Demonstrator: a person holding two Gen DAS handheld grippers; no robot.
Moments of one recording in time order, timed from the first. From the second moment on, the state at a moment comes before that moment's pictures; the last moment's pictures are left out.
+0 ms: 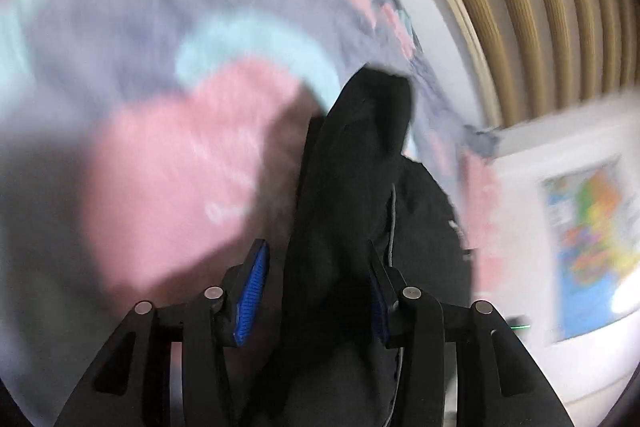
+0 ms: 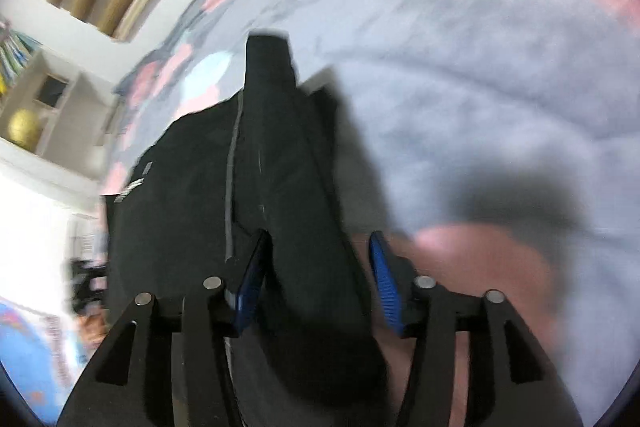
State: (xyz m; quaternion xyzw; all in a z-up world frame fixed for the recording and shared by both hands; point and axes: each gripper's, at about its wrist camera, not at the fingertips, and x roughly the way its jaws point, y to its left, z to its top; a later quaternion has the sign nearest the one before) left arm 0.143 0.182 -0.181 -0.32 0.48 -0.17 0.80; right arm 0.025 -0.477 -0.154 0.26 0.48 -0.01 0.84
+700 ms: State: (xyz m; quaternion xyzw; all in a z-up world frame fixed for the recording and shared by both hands) left arm 0.070 0.006 -0.144 -0.07 0.46 -0.24 0.85; right arm 0.020 -0.280 -0.133 0.02 0.48 0.01 0.88
